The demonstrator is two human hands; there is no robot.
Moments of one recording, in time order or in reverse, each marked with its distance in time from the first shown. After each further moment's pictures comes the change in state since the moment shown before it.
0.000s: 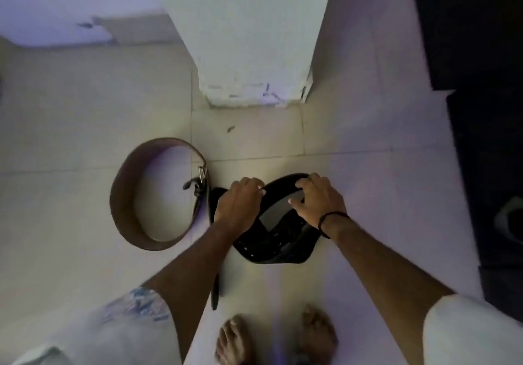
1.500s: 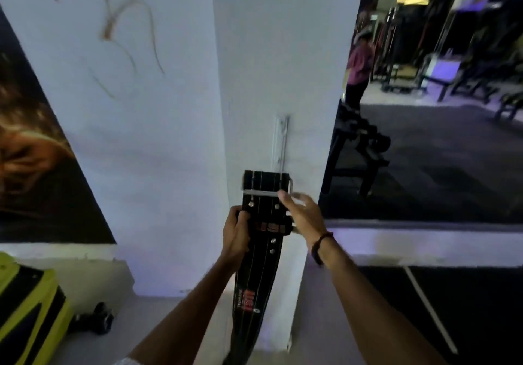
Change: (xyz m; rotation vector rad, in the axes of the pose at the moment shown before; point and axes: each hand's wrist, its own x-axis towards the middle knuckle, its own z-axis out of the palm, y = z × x) left_hand -0.297 0.303 -0.743 -1.113 0.576 0.236; right_hand -0.419 -0.386 -0.702 1.038 0.574 -0.349
